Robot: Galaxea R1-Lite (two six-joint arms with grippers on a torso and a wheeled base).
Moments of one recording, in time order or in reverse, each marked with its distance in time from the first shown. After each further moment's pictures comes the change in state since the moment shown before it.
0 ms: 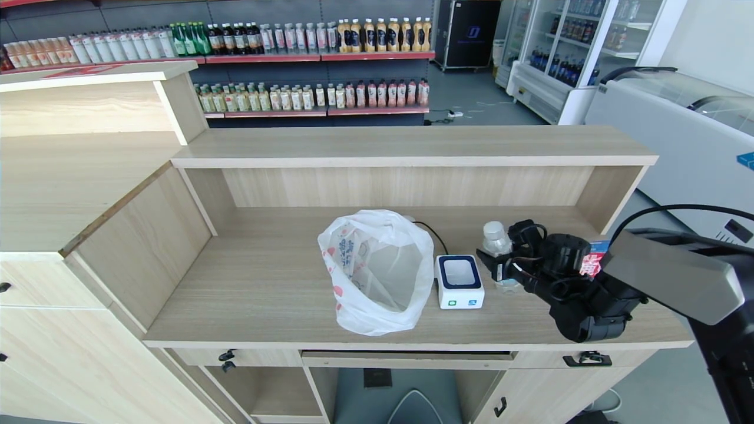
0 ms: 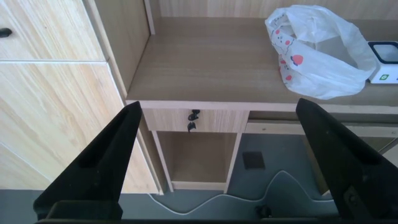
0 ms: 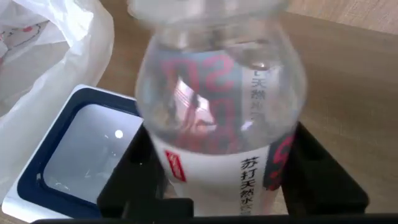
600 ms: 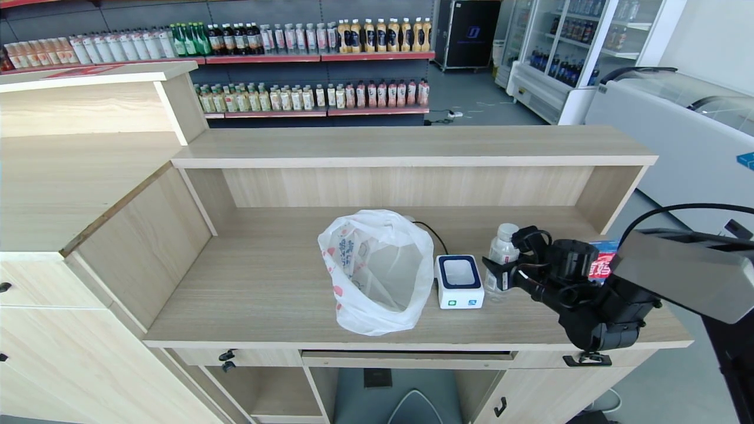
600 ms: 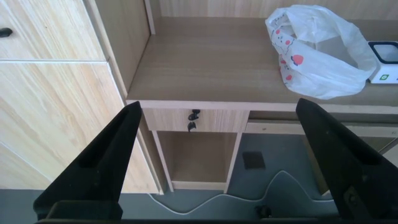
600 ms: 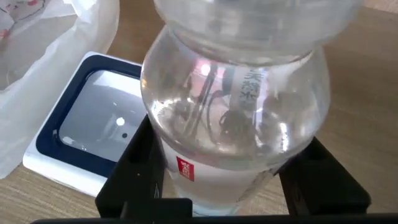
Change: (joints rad) left arm 0.000 0.000 0.000 0.000 0.000 0.000; right arm -0.005 -0.050 0.120 -0.001 -0.005 -0.031
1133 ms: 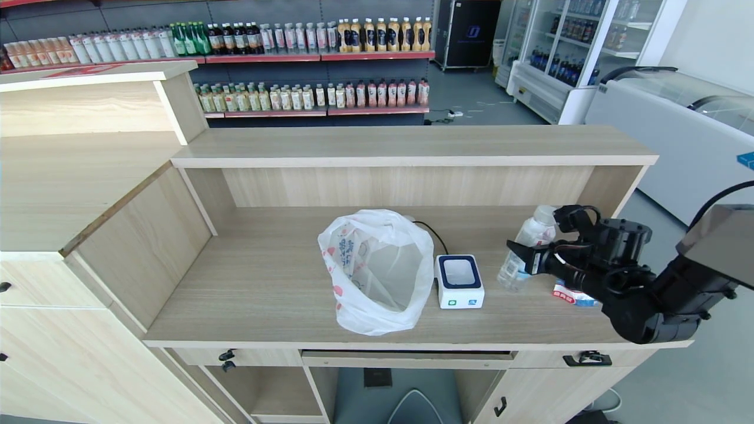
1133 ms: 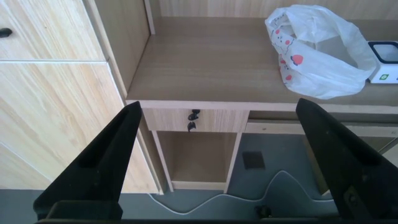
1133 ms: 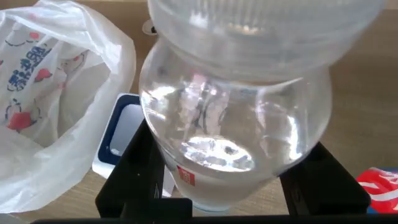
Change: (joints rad) left arm 0.000 0.000 0.000 0.000 0.000 0.000; right arm -0.068 -0.251 0.142 0.080 0.069 0.181
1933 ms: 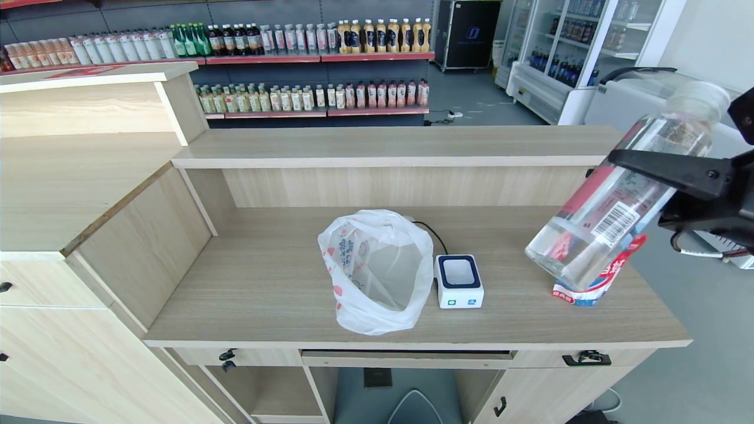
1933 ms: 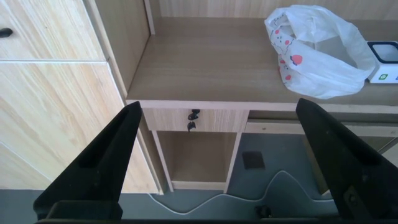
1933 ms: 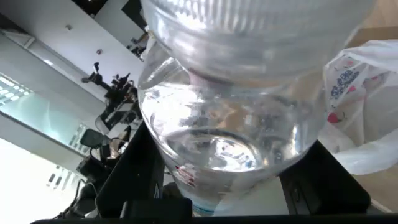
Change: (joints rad) left arm 0.001 0.000 0.000 0.000 0.000 0.000; right arm 0.038 -0.853 0.149 0.296 0.715 0.752
